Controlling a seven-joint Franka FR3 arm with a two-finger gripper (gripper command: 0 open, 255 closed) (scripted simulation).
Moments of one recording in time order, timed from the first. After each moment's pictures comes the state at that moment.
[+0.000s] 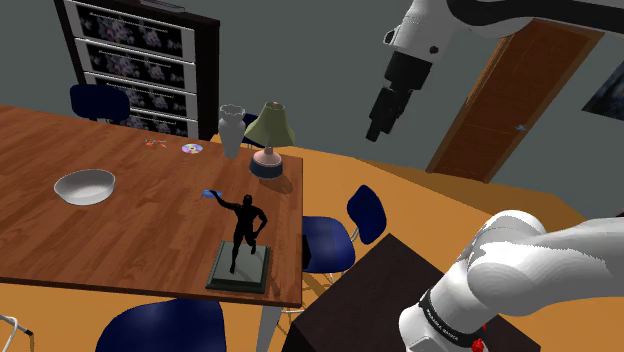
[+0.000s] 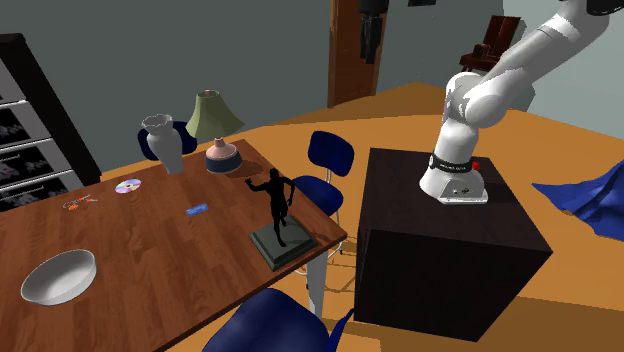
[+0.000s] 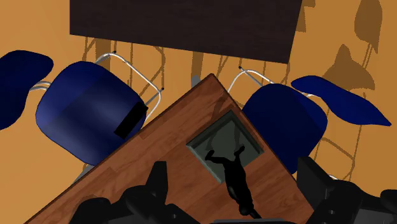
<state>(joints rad) 0.01 -0.76 0.03 -2.35 0.10 1.60 -0.14</state>
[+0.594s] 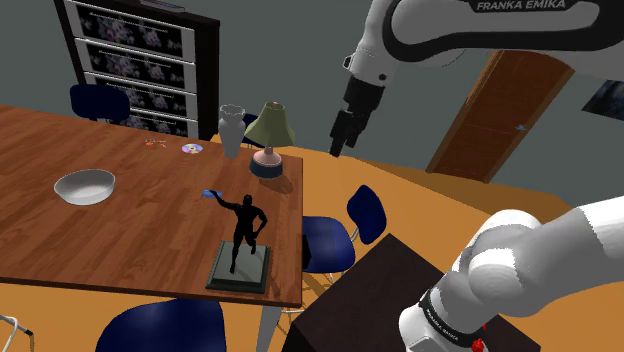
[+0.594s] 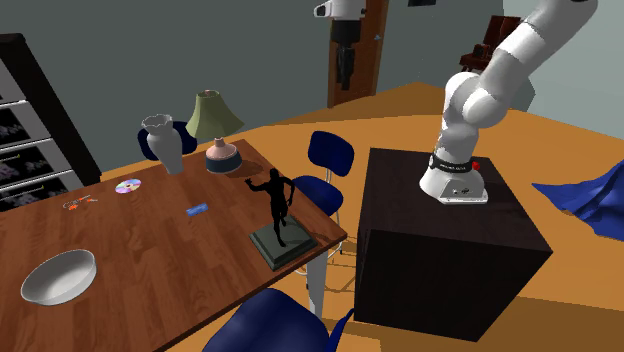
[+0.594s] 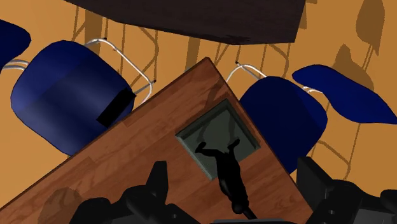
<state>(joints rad) 0.04 -0.57 0.06 -2.38 0.12 1.81 -0.16</state>
